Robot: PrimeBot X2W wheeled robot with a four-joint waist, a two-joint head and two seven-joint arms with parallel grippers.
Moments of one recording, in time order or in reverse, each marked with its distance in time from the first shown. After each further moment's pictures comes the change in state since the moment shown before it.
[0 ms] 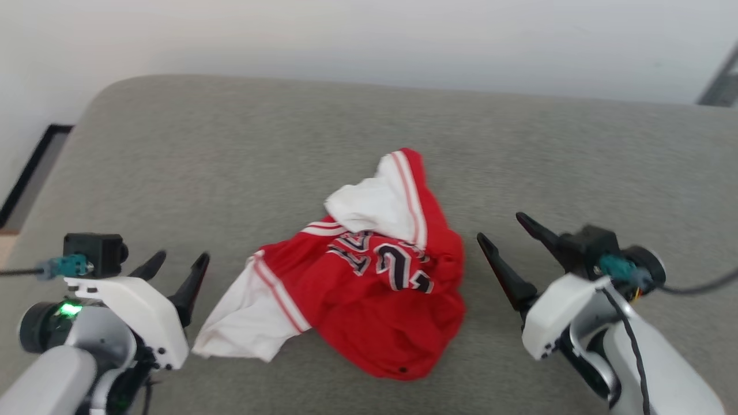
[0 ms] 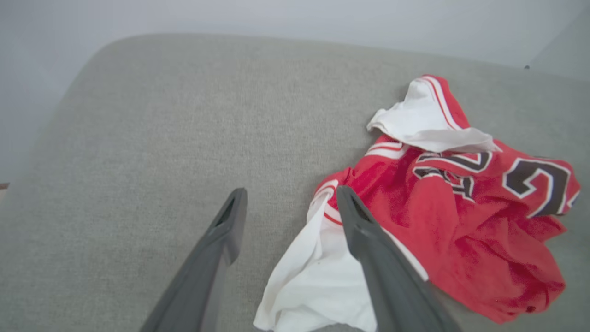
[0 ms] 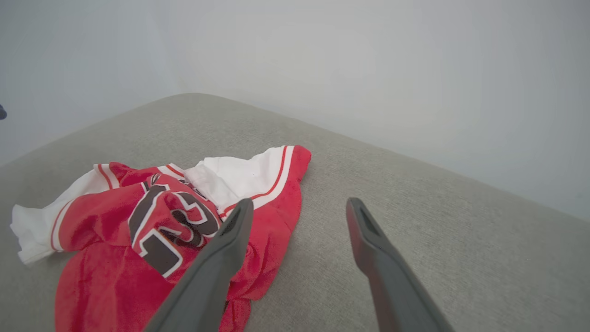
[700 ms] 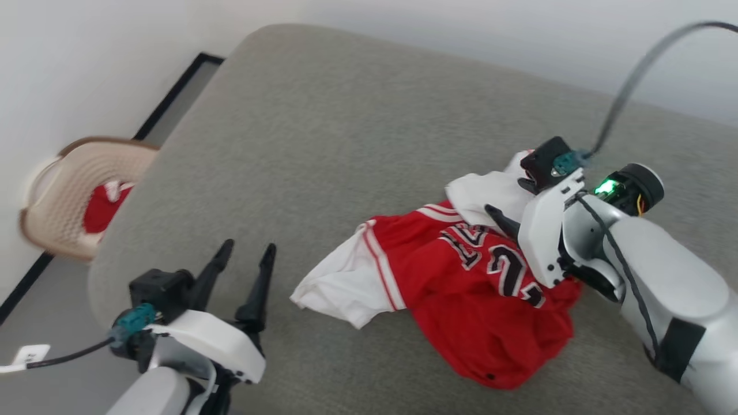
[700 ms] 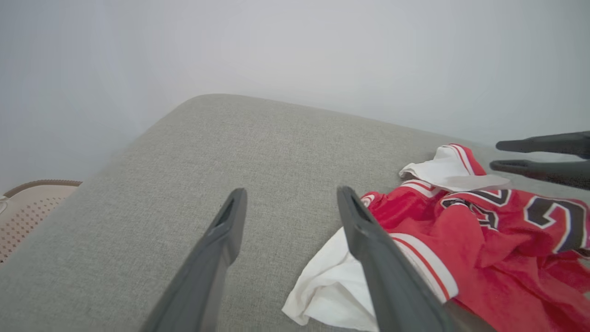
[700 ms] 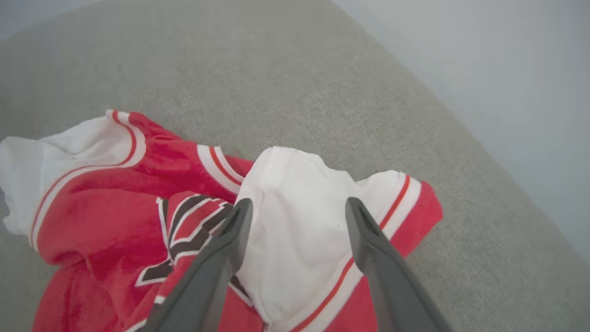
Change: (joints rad) left arm 0.013 -0.240 -0.070 0.110 0.160 -0.064 -0.458; right arm -0.451 -0.128 0.357 0.298 0.229 0.000 0.328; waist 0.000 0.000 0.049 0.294
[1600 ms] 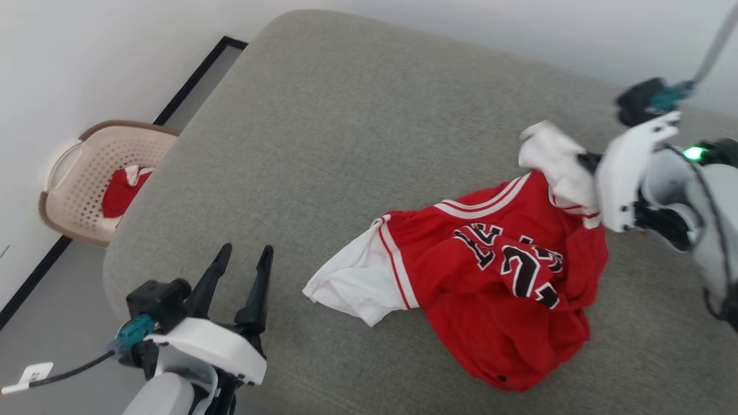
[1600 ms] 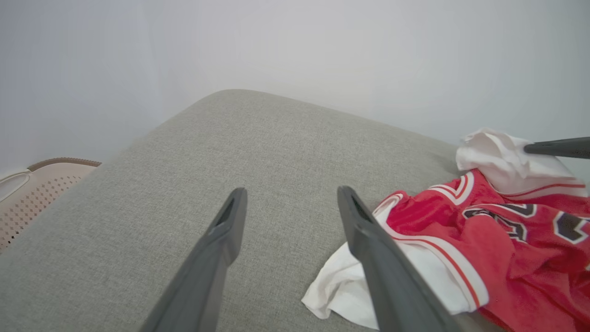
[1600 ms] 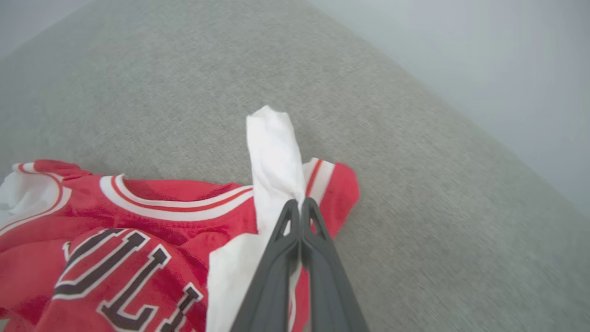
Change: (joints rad) left arm 0.025 -0.126 0.110 0.117 0.071 -0.103 -0.065; right arm -0.186 -0.105 0.076 0.236 0.293 0.000 0.046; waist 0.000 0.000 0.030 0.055
